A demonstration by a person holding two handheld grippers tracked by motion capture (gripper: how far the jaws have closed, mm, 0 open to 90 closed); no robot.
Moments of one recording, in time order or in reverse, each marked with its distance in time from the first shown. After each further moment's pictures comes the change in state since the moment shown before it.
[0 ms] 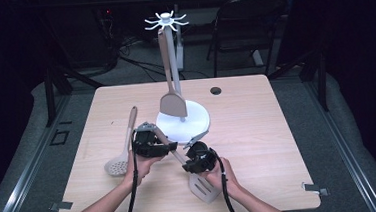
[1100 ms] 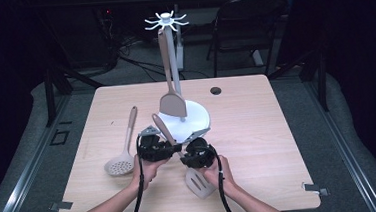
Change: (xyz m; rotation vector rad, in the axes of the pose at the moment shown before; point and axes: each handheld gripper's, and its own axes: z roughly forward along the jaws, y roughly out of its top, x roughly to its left) left arm -0.012 -0.008 0.009 -0.048 -0.064 -0.029; right arm 0.000 0.009 -0.004 -0.083 -0.055 0.034
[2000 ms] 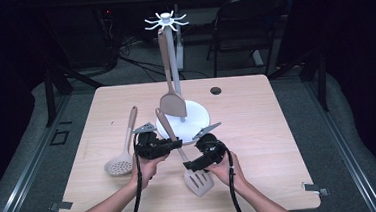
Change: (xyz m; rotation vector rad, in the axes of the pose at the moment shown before) left arm 0.000 0.010 -0.011 -0.064 -0.110 -0.009; right arm -0.022 -0.005 -0.027 0.009 0.056 0.005
